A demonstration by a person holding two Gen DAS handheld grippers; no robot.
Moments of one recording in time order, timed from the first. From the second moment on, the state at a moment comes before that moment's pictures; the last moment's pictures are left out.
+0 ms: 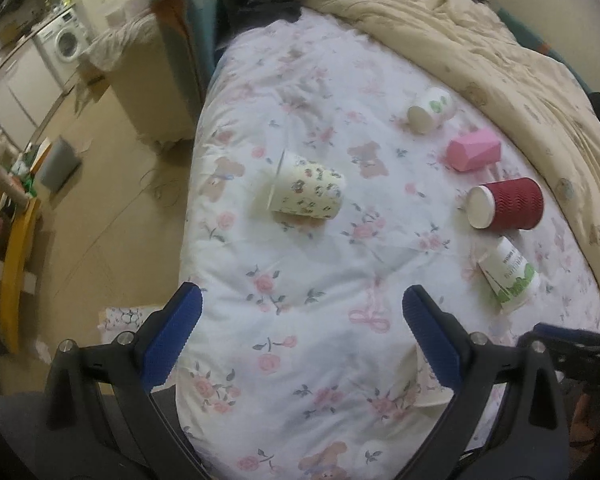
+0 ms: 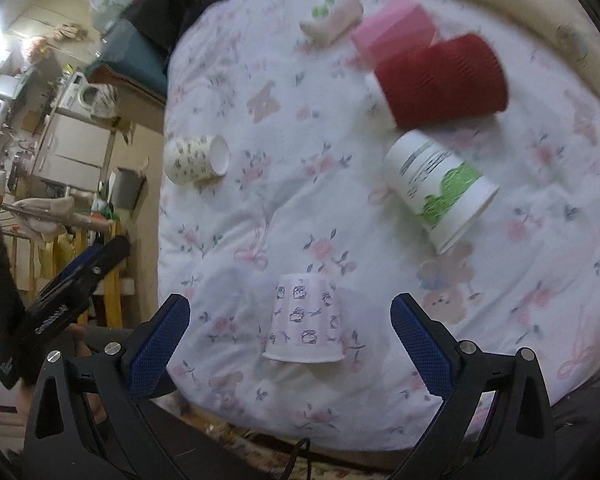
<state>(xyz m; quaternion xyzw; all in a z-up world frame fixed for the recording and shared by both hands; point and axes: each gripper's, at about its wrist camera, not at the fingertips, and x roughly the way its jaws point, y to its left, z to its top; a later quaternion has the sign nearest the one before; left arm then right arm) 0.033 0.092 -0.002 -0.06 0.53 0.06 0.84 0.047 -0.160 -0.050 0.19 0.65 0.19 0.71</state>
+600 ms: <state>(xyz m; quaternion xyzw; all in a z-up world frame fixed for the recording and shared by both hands) 0.038 0.101 -0.016 -0.07 0.56 0.06 0.82 0.072 -0.112 -0.138 0.12 0.76 0.17 0.61</state>
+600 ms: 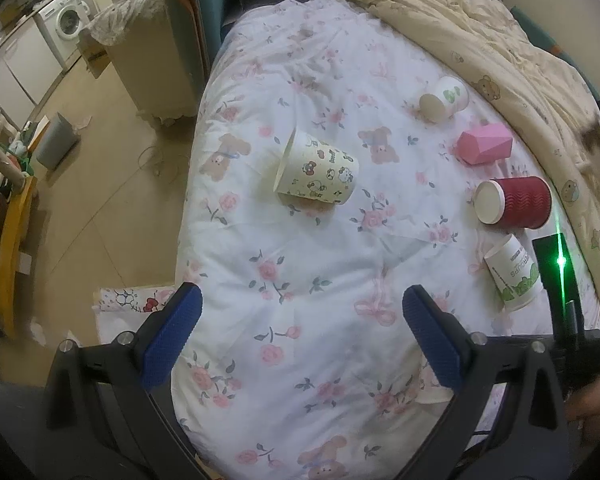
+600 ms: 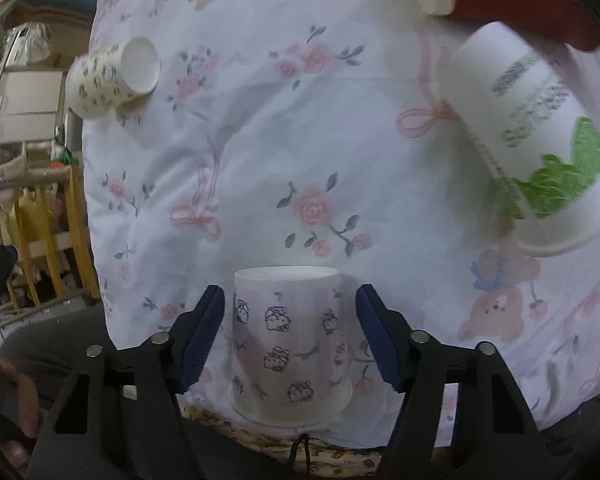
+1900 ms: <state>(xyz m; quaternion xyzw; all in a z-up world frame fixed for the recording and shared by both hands) 0.024 -0.005 -0.020 -0.06 0.56 -0.16 0.81 0.078 -0.165 -0.047 0.17 0.55 0.29 0.77</state>
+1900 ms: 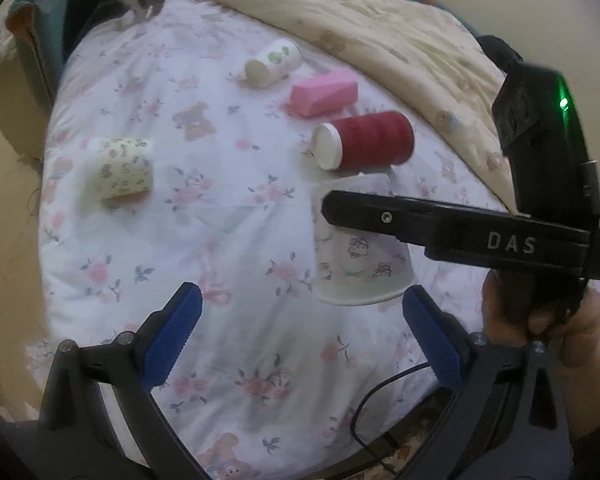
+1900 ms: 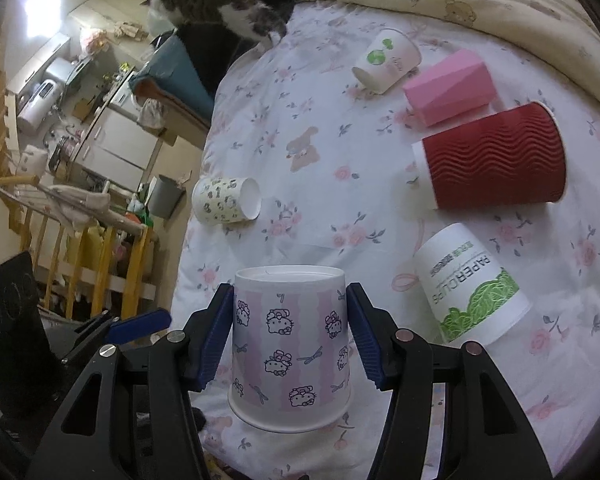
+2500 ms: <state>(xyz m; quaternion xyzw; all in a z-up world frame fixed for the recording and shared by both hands) 0.027 0.007 -0.048 -0.02 0.59 -0.09 0.80 0.049 -0.159 -0.027 0.10 0.55 0.31 0.77</state>
